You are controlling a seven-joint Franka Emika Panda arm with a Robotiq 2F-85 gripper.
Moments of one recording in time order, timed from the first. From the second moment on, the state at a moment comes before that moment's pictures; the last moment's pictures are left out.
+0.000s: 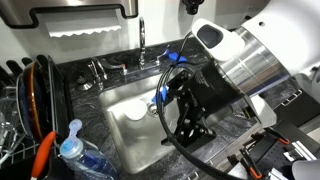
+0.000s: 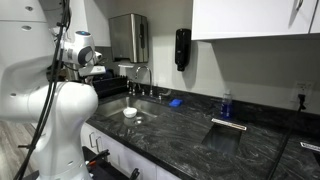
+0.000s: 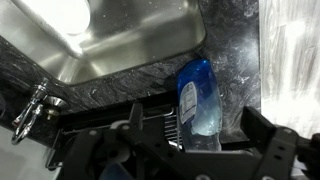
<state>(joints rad) 0.61 -0.16 0.30 -2.47 0.38 2.88 -0.56</state>
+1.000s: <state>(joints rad) 0.64 0.02 0.37 -2.39 0.38 3.09 -0.44</state>
